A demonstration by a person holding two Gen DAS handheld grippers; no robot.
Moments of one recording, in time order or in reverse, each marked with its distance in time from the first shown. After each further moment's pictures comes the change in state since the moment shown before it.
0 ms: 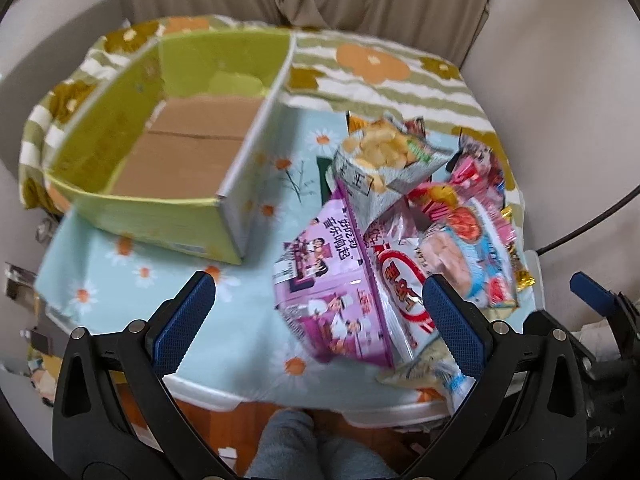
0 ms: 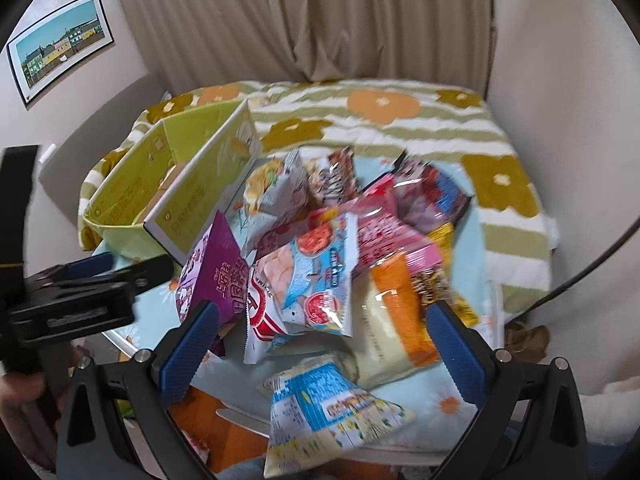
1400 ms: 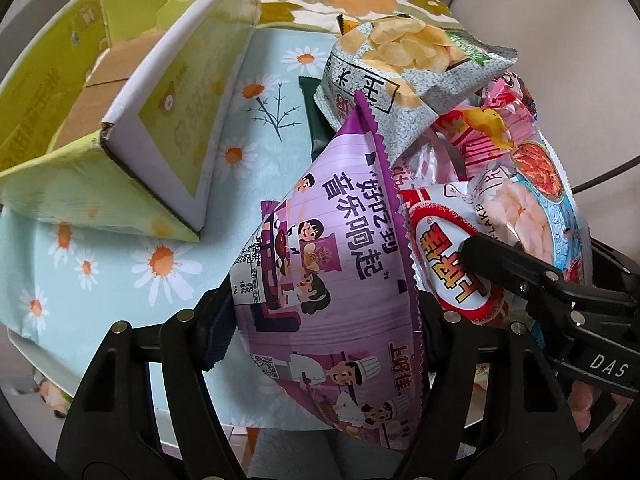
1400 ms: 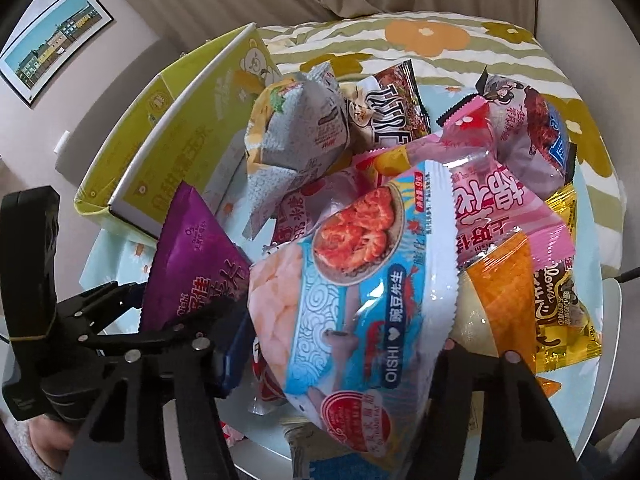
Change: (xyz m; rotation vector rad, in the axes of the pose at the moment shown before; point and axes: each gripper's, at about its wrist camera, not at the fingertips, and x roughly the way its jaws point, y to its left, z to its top) left arm 0.089 0.008 -0.006 0.082 0.193 -0.059; right arm 0.106 0.005 0.017 0.042 0.205 0.167
